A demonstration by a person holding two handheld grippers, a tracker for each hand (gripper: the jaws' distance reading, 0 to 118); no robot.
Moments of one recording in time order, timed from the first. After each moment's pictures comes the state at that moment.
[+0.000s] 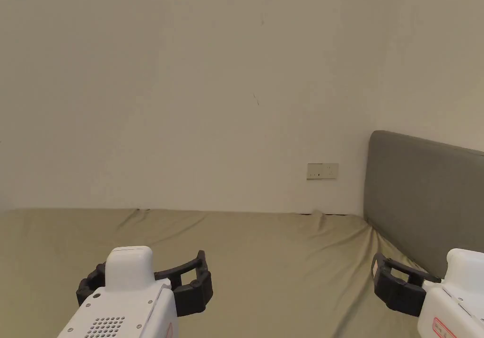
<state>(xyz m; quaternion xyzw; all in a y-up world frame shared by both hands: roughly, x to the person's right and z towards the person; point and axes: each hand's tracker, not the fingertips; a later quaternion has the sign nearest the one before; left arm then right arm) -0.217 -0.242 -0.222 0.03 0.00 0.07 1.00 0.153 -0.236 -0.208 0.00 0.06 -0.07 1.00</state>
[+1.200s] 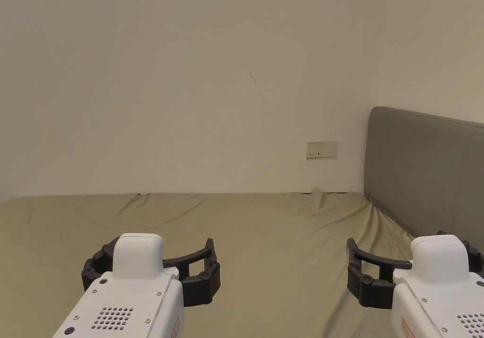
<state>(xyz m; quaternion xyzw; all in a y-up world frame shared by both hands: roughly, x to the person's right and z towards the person) -0.200 -0.244 -0.206 0.05 -0.02 -0.01 1.00 0.105 -0.240 -0.181 0.08 0.06 0.05 0.99</state>
